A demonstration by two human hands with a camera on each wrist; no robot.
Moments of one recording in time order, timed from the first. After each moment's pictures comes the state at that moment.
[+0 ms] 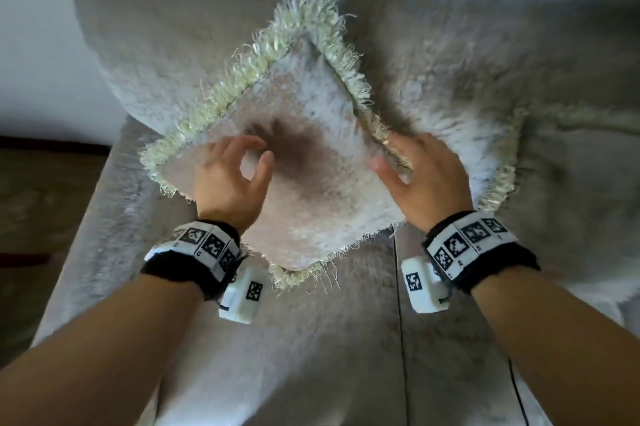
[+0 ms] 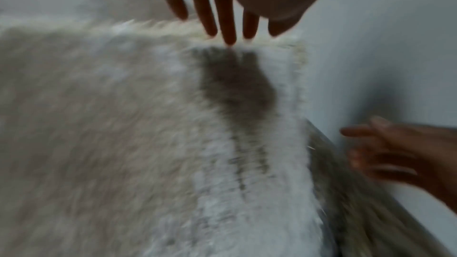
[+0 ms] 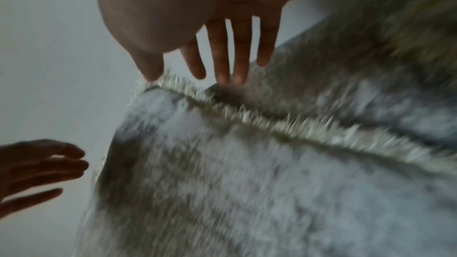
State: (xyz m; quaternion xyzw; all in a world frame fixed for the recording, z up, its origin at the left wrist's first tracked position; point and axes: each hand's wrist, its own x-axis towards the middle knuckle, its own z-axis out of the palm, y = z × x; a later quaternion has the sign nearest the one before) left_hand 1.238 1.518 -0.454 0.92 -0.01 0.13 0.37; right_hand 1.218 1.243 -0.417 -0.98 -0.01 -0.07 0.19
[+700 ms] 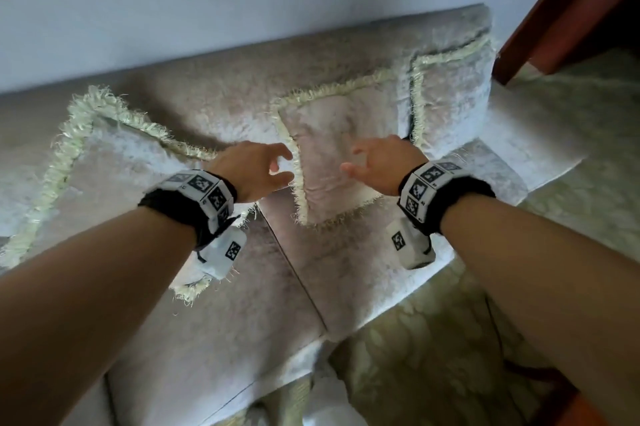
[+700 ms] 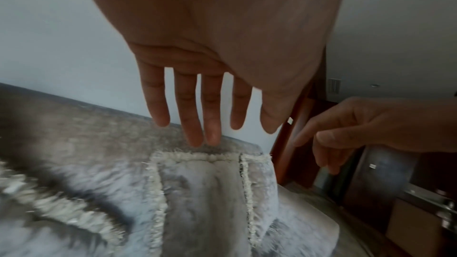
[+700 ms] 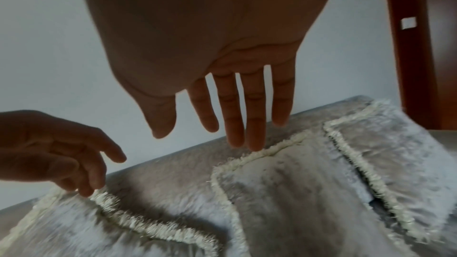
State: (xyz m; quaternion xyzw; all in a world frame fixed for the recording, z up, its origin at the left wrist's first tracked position) left_hand 1.097 1.306 -0.228 0.87 -0.45 -0.18 0.12; right_hand 0.950 1.102 -0.191 -0.95 0.25 0.14 0.10
